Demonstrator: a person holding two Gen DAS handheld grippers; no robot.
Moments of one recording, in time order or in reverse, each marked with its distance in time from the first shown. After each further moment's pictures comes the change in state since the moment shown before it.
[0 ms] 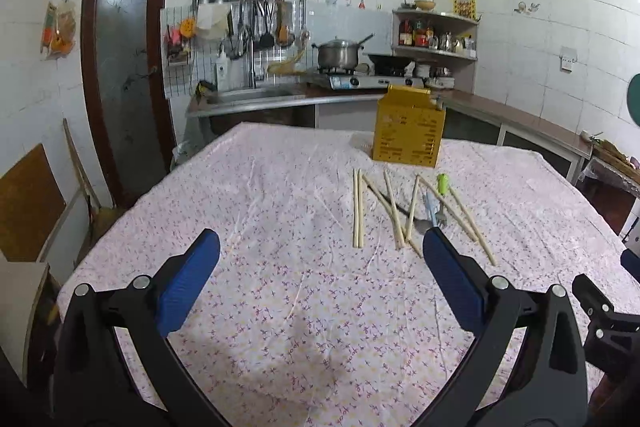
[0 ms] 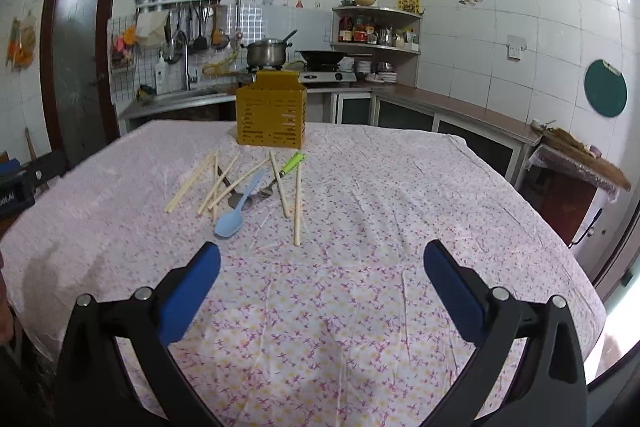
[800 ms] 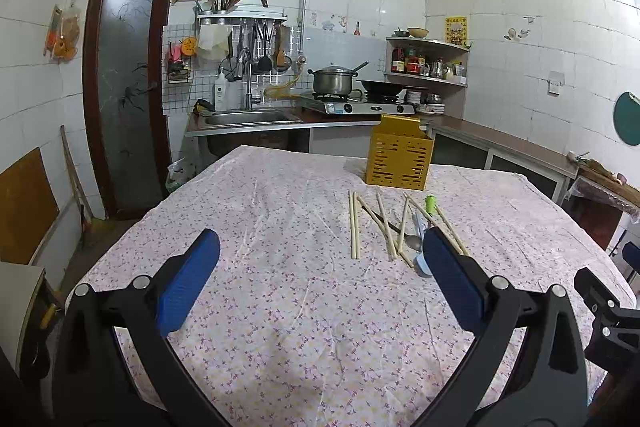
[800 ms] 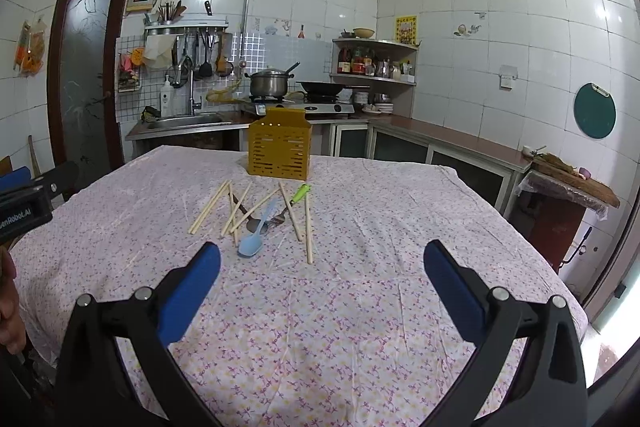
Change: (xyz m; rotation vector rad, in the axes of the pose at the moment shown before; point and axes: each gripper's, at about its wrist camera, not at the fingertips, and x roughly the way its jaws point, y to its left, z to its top) left arm -0.042 0.022 0.000 -0.029 -0.077 -0.049; right arm -0.057 0.020 0.005 -0.021 -0.102 -0.022
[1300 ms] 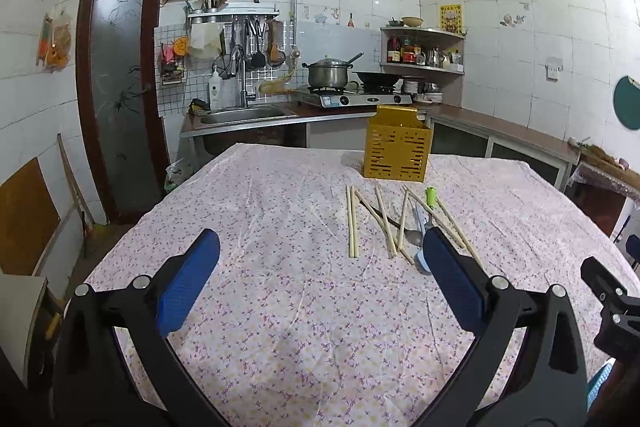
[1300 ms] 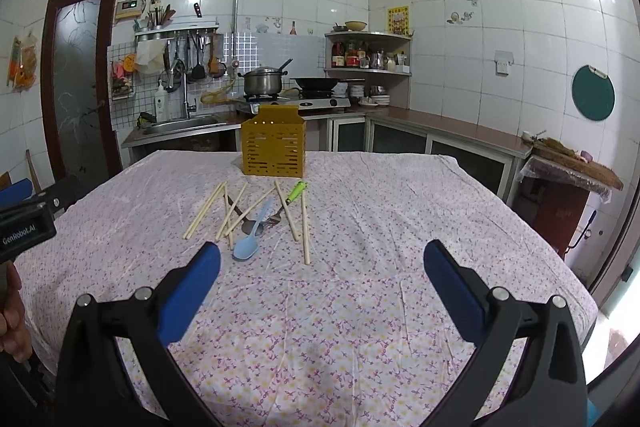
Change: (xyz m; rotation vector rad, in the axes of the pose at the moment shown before) left arm 0.019 -0.012 0.002 0.046 0.026 0.004; right arm 0.016 -0.014 0.002 0.059 0.020 0.006
